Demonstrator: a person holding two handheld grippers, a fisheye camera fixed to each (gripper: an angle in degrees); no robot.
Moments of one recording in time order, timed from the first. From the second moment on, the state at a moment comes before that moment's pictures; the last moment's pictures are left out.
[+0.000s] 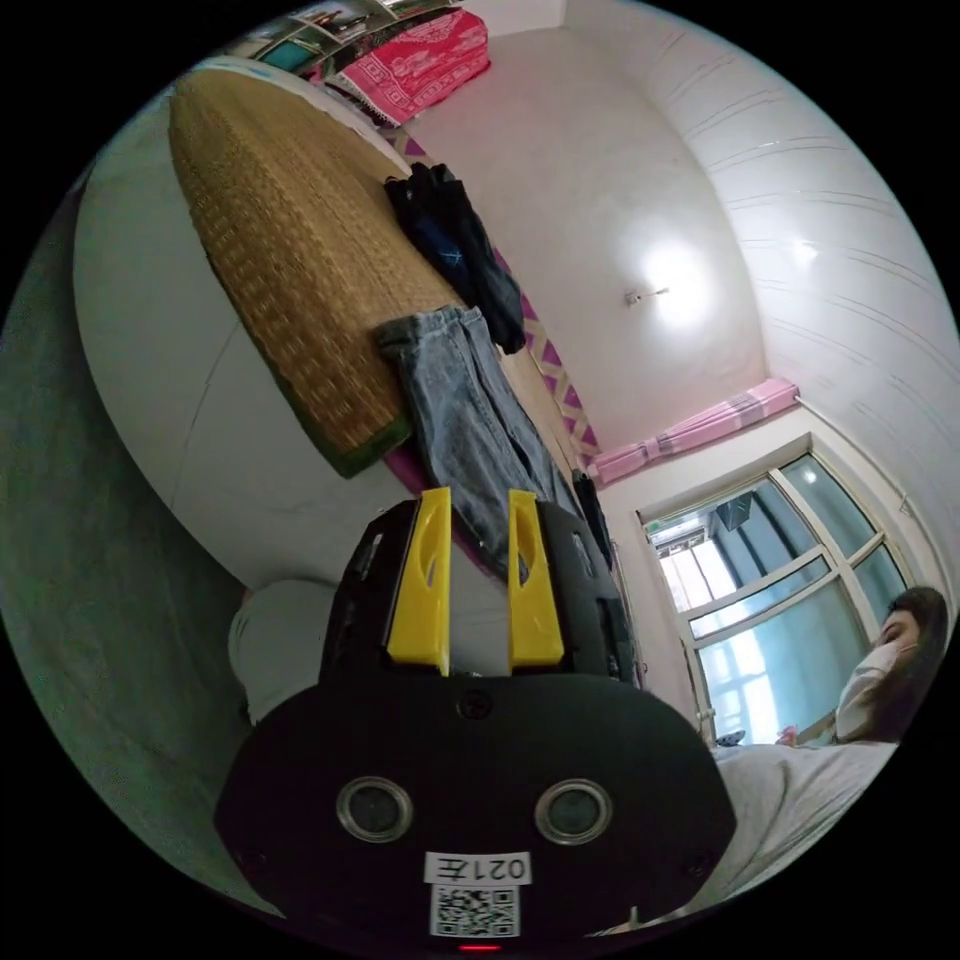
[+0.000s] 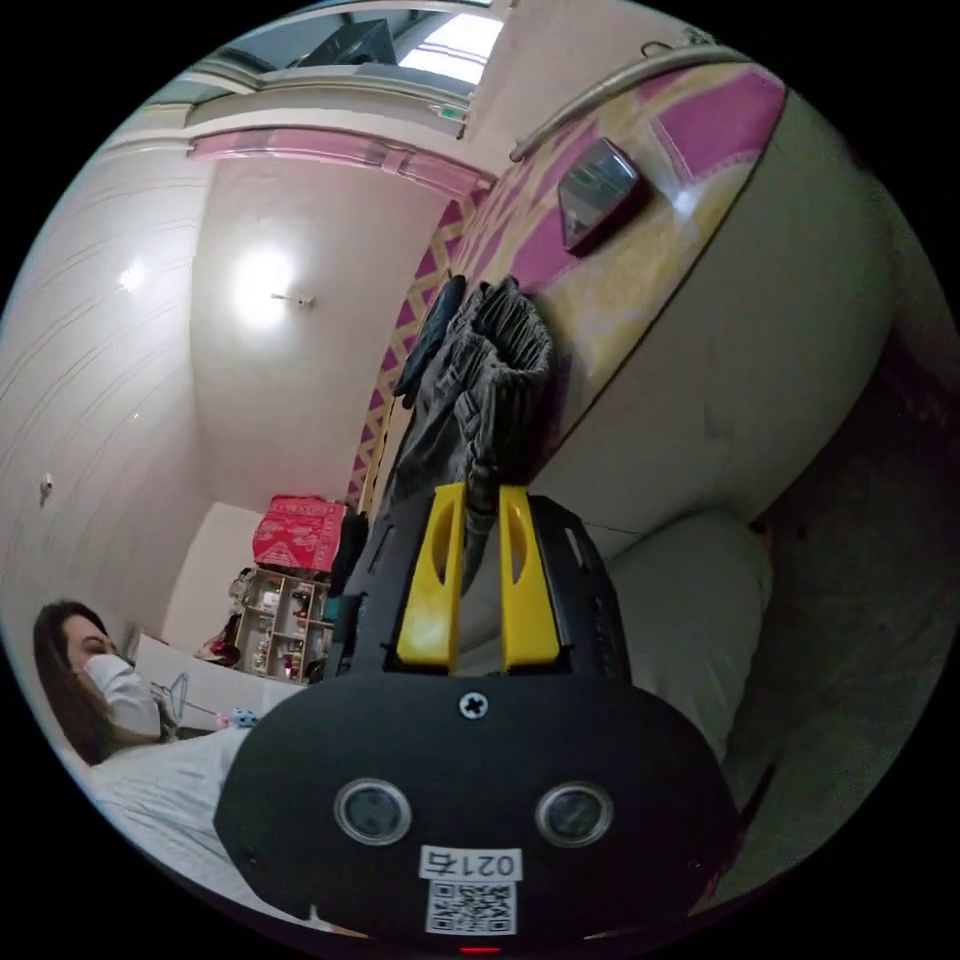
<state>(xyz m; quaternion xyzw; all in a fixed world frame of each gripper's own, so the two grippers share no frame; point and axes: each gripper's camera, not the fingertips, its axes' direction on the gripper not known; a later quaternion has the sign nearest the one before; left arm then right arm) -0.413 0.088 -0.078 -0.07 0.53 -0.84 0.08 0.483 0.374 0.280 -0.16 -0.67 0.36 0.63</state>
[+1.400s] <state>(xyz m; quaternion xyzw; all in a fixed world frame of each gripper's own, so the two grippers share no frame) -0.405 0.042 0.017 -0.06 0.56 -0.82 0.08 0.446 0.299 0.306 -0.17 -0.72 0.33 0.59</state>
